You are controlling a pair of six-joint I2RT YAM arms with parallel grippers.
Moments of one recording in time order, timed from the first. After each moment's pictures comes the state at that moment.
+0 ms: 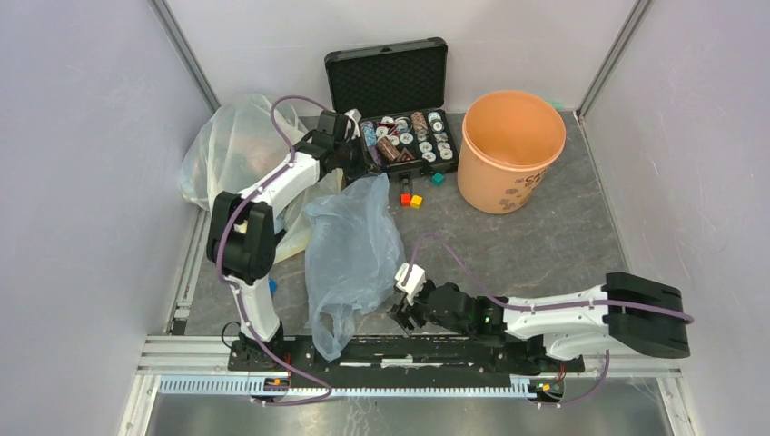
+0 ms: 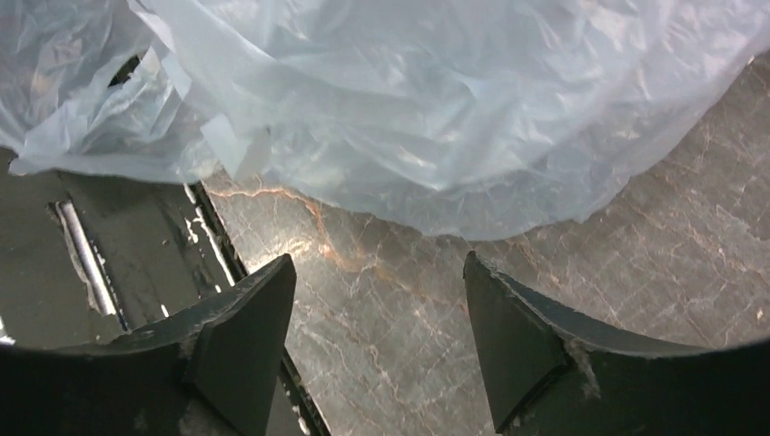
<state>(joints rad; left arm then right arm) -0.36 1.88 1.49 -0.36 0.35 -0.57 1.36 1.20 0.38 0.37 0.29 0.15</state>
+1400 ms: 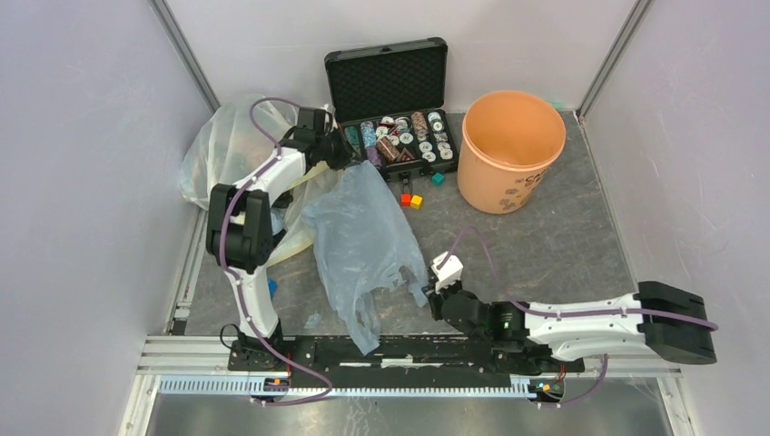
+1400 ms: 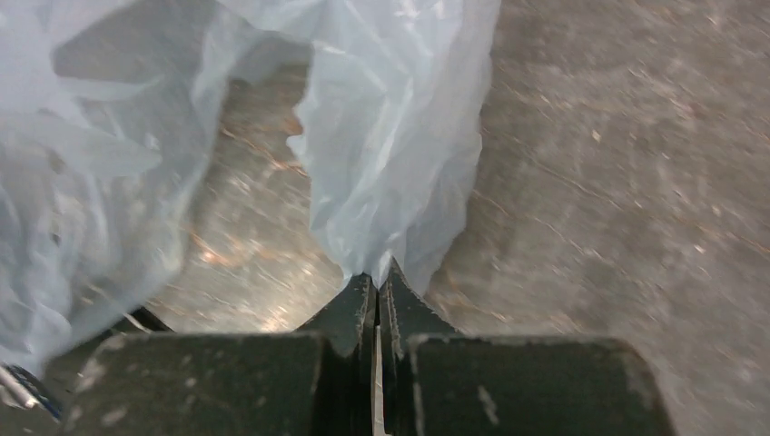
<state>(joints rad) -0.23 1.94 1.47 -0.26 0.37 -0.63 1.41 1.07 0.31 0.27 0.69 0.45</state>
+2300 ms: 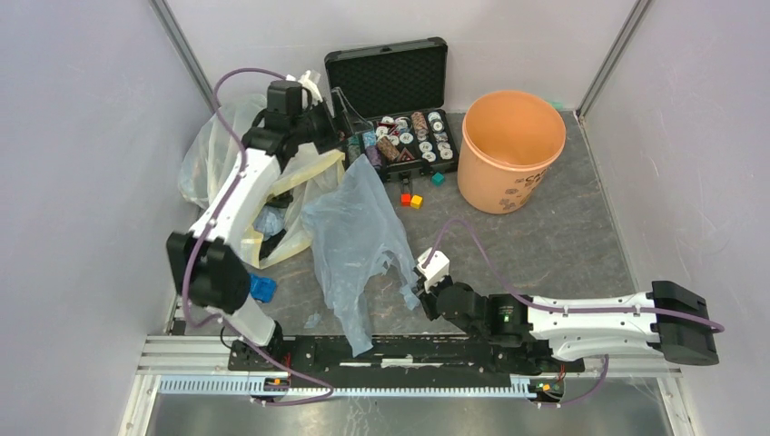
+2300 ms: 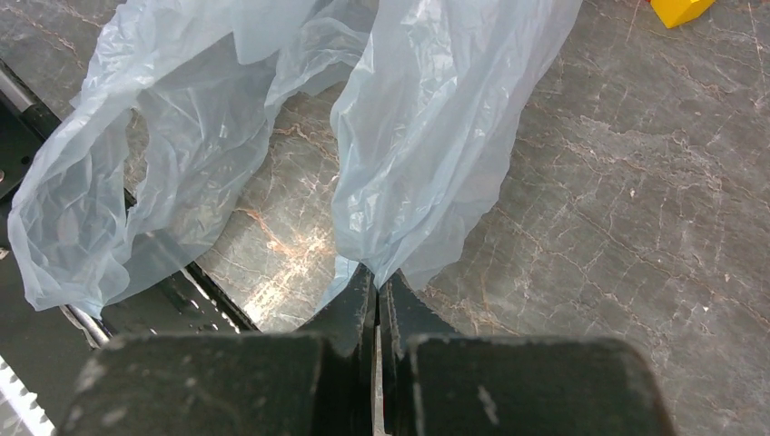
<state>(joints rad) -0.25 1.70 1.60 -0.43 0.44 -0.63 1.41 1.01 0.46 0.02 0.56 0.36</state>
